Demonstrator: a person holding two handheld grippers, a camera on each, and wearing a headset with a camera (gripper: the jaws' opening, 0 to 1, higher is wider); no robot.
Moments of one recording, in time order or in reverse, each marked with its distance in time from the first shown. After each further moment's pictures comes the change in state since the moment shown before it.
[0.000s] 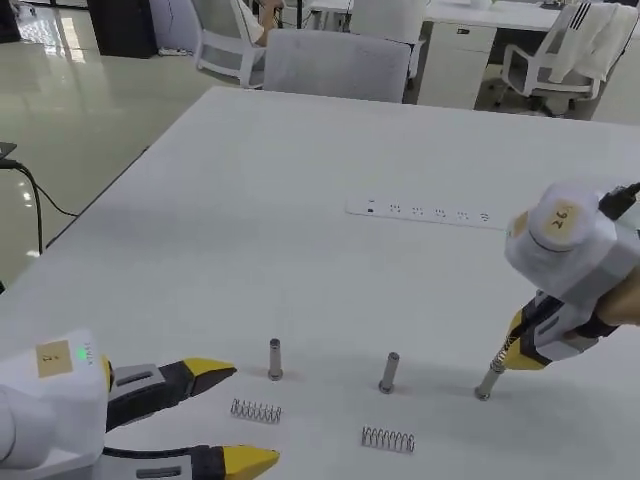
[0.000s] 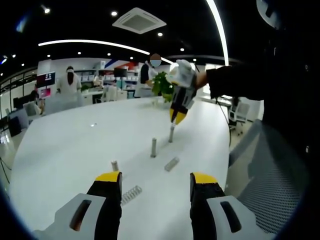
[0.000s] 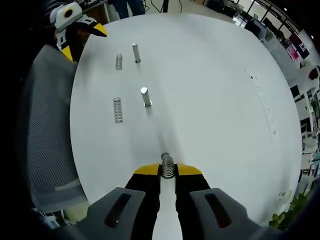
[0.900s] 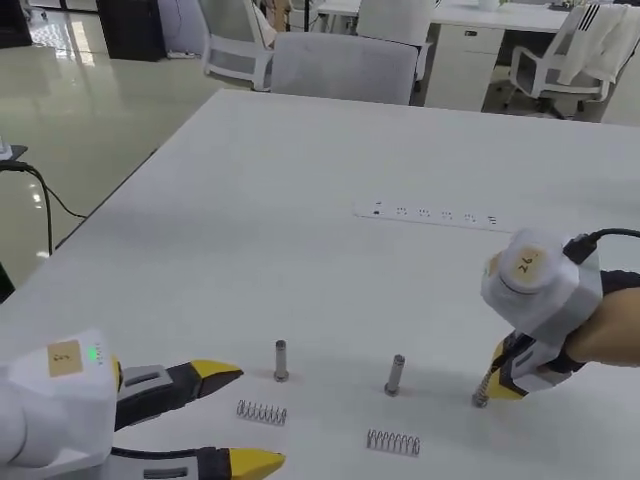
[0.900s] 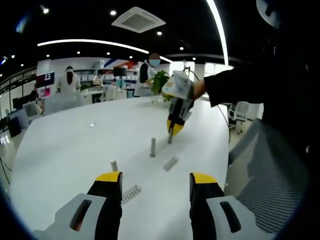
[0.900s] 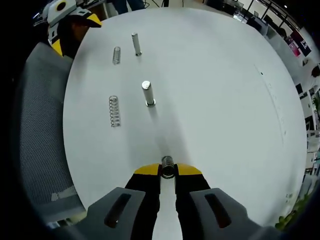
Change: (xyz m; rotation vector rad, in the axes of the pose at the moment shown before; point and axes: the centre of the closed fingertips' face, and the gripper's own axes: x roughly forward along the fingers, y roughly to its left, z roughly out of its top) left arm 0.000 -0.001 -0.001 0.005 0.010 -0.002; right arm 0.040 0.009 0.005 0.012 0.009 0.020
